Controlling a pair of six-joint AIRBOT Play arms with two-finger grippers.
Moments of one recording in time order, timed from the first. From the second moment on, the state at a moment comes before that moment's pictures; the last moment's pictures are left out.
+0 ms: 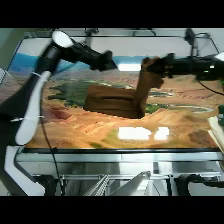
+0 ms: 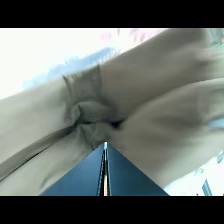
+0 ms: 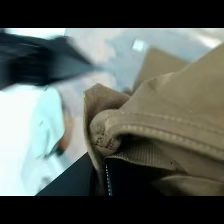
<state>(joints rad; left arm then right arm) -0.25 -1.85 2.05 0.72 -1.29 -1.42 0.05 -1.51 1.38 -0.34 1.15 1.05</state>
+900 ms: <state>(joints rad) 0.14 -1.33 1.38 0.69 -1.31 -1.26 0.31 -1.79 1.72 -0.89 1.25 1.31</state>
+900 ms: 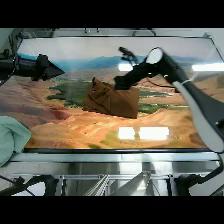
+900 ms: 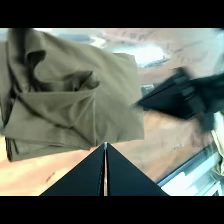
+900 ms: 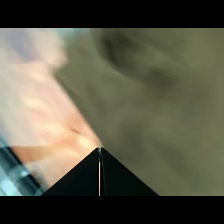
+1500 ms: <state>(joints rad) 0.15 -1.23 1.19 0.65 -1.23 -1.21 0.06 -1.67 1.23 -0.82 1.08 1.38</state>
